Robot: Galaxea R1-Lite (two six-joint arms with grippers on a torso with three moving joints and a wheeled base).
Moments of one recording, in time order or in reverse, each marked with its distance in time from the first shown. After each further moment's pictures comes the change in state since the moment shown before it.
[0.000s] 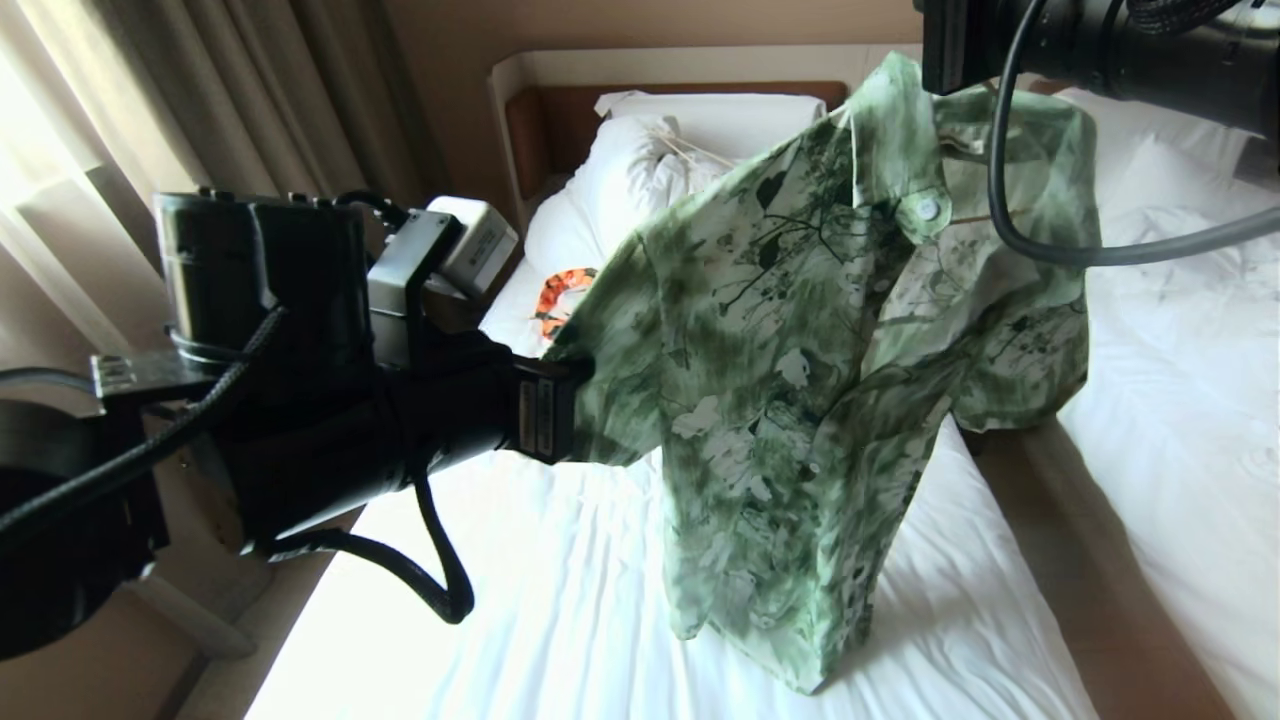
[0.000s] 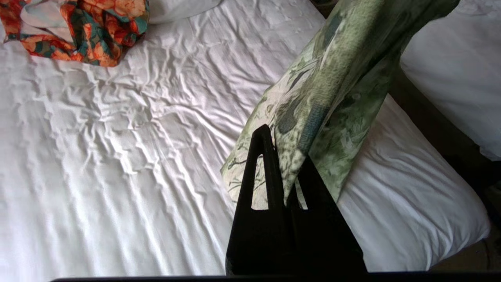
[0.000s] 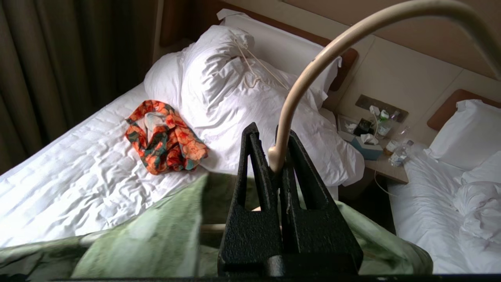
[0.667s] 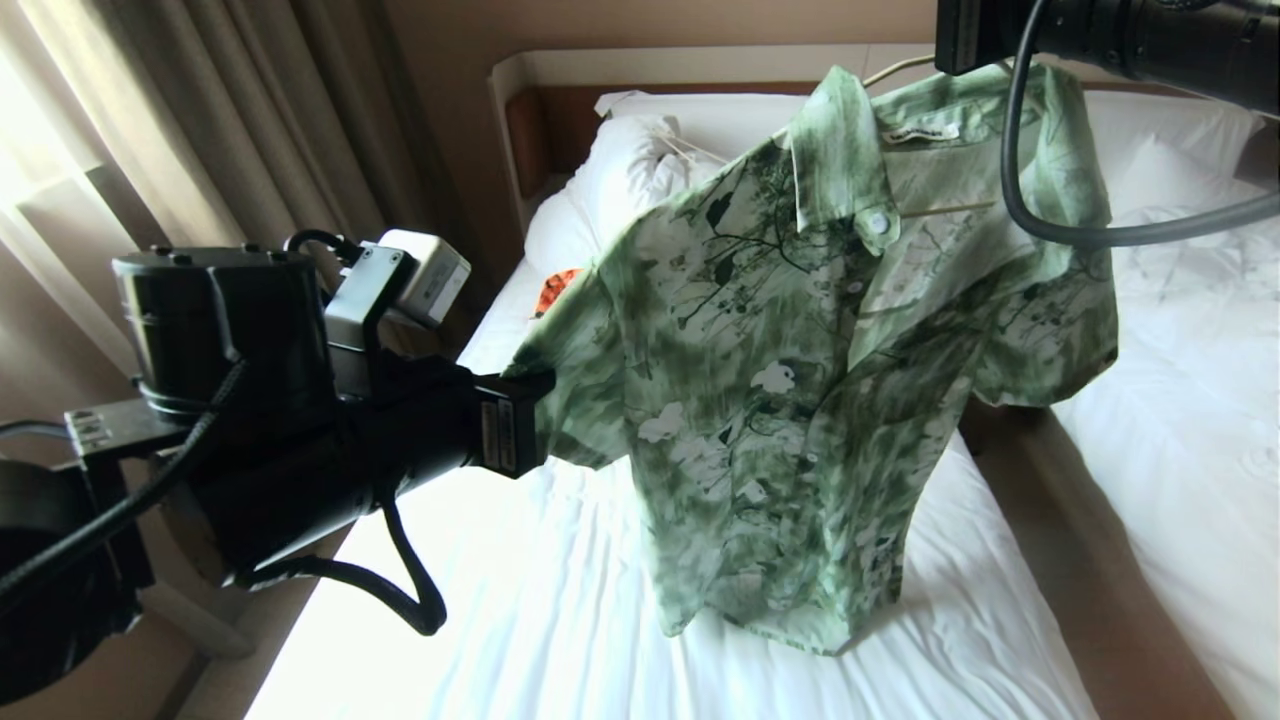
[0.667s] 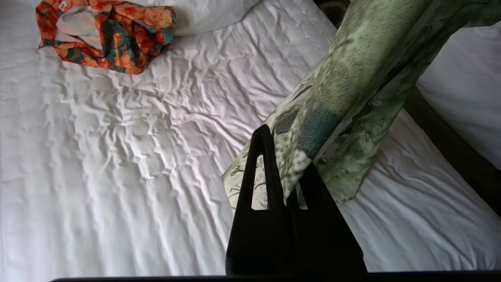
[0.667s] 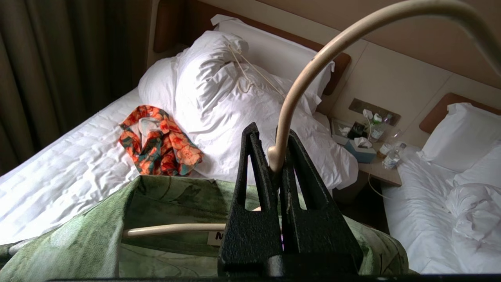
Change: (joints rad) left arm 0.071 -0.028 0.124 -0.144 -0.008 0.007; right arm -0.005 -0.001 -0.021 0.000 -0.002 -0.012
